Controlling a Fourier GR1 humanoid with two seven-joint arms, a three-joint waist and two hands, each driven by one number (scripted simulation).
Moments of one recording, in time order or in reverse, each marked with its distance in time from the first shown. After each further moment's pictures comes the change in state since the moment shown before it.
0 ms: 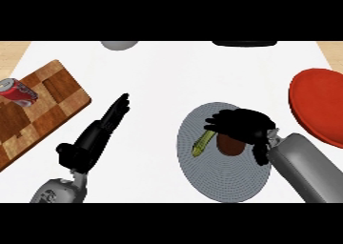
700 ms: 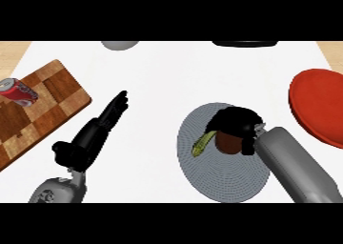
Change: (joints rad) left arm 0.000 -0.040 0.054 -0.025 -0.042 -0.047 0.027; right arm -0.056 0.136 -0.079 0.267 0.146 -0.100 -0.132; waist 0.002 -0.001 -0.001
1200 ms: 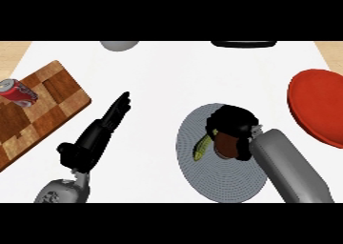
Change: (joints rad) left arm 0.010 -0.038 0.007 -0.003 -0.034 -0.004 0.007; right arm 0.026 0.066 -0.082 0.005 0.030 -0.104 -0.020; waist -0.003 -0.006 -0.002
